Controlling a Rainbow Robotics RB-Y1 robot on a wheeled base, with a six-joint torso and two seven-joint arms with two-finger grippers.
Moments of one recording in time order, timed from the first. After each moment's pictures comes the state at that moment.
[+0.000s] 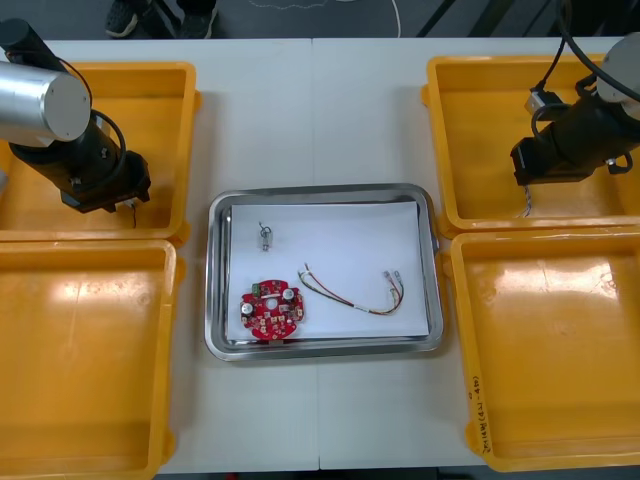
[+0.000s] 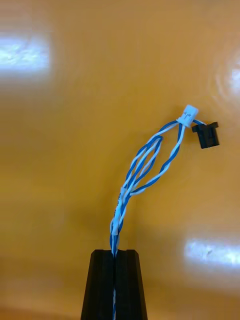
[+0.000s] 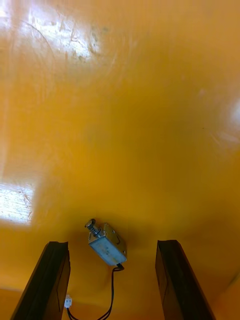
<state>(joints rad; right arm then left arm) -0.93 -0.62 0.07 -0.91 -0.73 1.43 1.72 -0.78 0.67 -0.22 -1.23 0.70 1.50 -1.01</state>
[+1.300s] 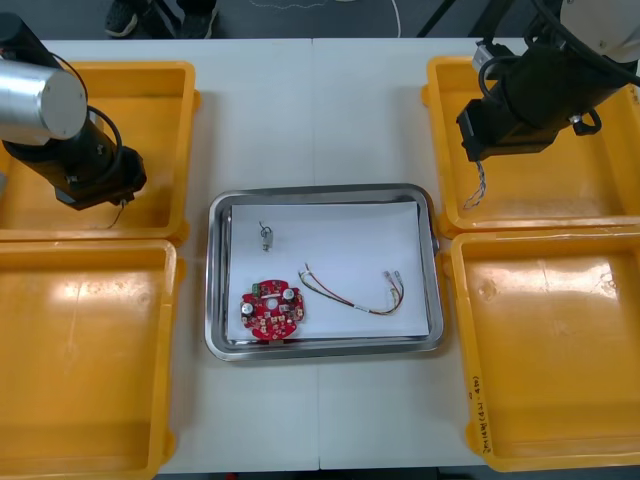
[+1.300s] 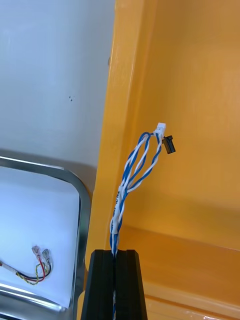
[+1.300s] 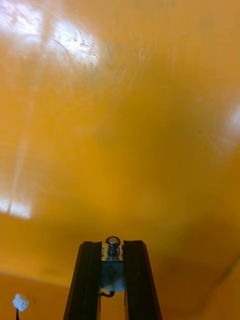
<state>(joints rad) -0.91 -0.62 0.19 -1.48 -0.84 1.75 1.30 -0.75 0.64 -0.13 -1.30 0.62 1.57 -1.01</state>
